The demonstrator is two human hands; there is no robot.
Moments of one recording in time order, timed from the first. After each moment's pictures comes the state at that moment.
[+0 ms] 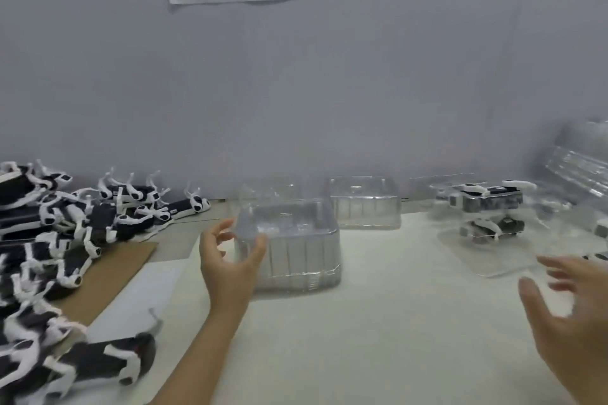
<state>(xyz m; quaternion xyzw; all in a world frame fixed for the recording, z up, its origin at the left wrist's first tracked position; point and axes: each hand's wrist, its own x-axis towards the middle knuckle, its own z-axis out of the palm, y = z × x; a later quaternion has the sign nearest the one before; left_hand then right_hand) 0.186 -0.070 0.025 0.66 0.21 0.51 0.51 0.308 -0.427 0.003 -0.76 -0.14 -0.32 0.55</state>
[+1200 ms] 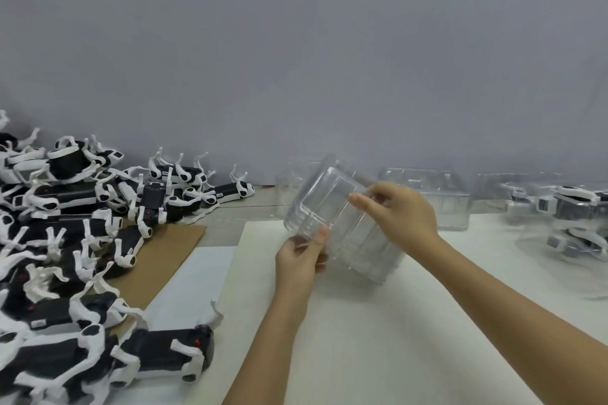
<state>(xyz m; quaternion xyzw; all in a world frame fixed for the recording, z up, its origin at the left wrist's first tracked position) 0.208 -0.038 -0.001 0.56 0.22 0.31 0.73 0.328 -0.159 0.068 -0.85 -0.32 -0.12 0.40</state>
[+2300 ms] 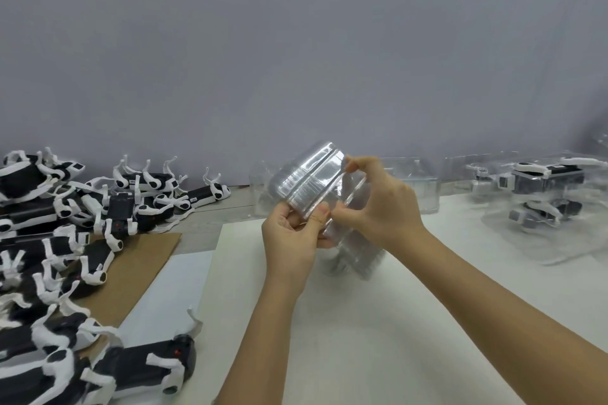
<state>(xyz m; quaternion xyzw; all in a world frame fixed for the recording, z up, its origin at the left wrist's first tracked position) 0.207 -0.066 0.049 0.59 0.08 0.37 0.71 0.297 -0.177 0.075 -0.80 -0.37 -0.24 0.40</state>
